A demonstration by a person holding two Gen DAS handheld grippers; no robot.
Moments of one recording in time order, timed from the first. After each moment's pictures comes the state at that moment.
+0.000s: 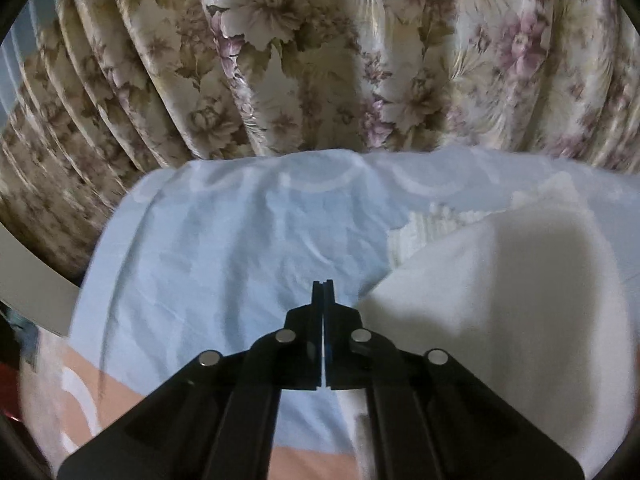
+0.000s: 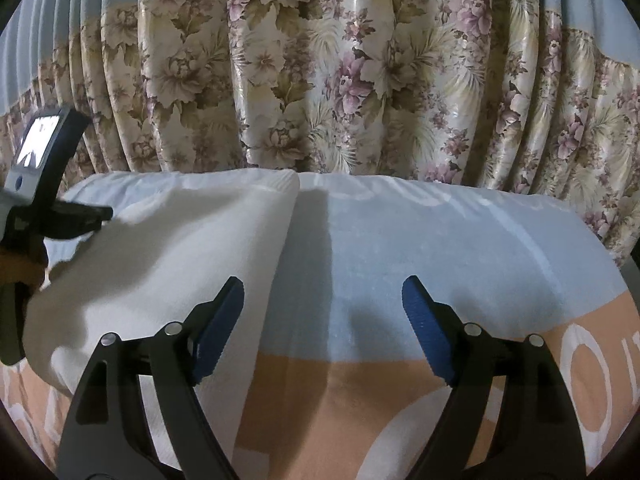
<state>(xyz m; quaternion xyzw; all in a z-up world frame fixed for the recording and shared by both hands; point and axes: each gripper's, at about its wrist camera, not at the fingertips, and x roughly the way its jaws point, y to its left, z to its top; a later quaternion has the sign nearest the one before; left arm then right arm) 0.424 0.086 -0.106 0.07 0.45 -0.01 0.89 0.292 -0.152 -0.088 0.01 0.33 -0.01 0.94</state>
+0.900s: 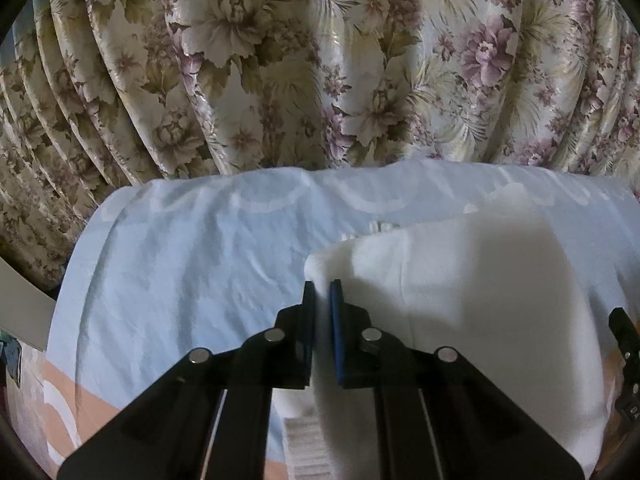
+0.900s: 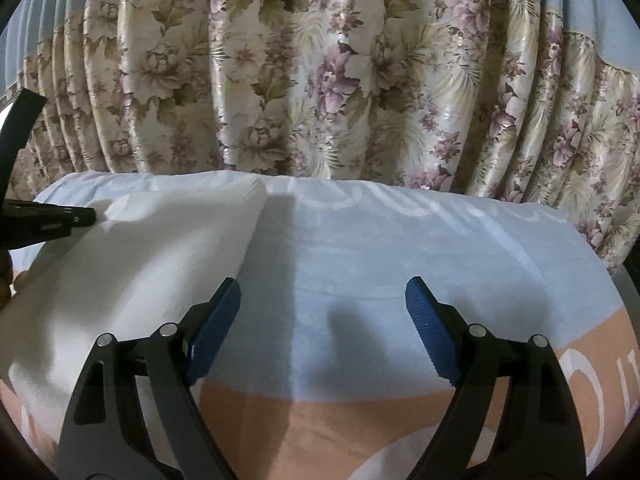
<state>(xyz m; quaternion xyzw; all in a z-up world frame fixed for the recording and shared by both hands) 0.431 0.060 -0.102 0.07 0.44 -0.05 0.90 0.324 -0.166 -0.099 -0.01 0.33 -0.04 0.94</state>
